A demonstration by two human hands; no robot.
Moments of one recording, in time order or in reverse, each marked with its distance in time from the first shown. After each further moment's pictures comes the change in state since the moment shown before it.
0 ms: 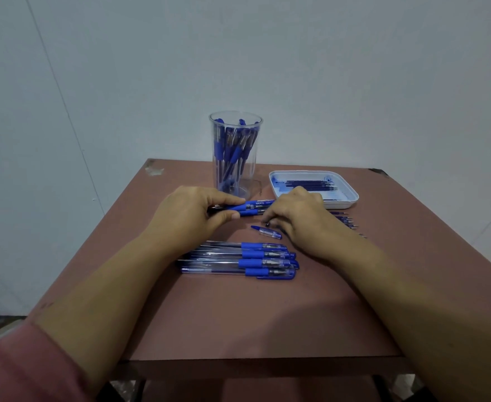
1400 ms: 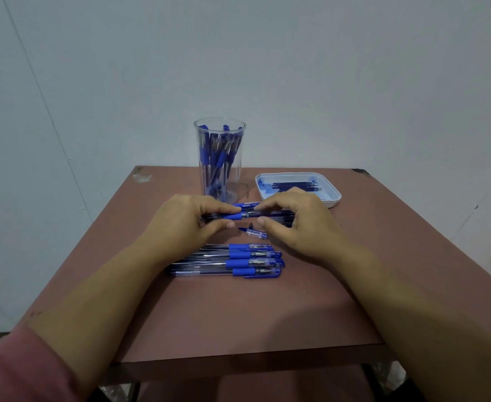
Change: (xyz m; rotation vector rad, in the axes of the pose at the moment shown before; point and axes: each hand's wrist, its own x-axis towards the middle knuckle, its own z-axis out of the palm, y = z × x) left_hand -0.001 0.006 0.006 -0.037 -0.024 0.097; right_hand -0.023 0.002 -0.008 0.245 0.316 -0.054
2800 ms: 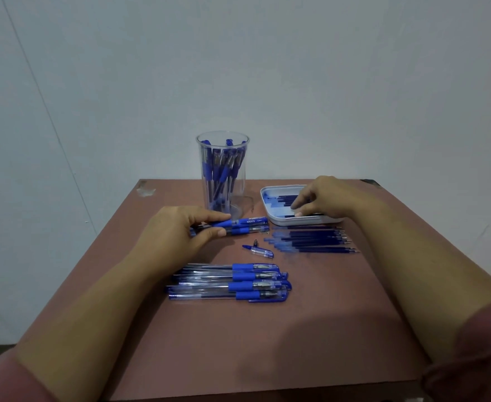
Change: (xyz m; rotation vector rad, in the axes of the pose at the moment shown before) left_hand 0.005 -0.017 -0.007 -0.021 0.030 -0.129; right_hand 0.072 0.094 -0.032 -0.091 -0.466 0.418
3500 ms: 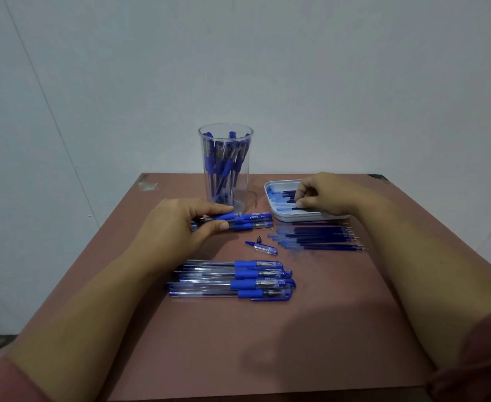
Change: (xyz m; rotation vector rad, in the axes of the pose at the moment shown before) left_hand 0.002 0.003 -0.001 -0.035 0.018 0.004; right_hand 0.010 0.001 0.008 -0.021 0.011 -0.033
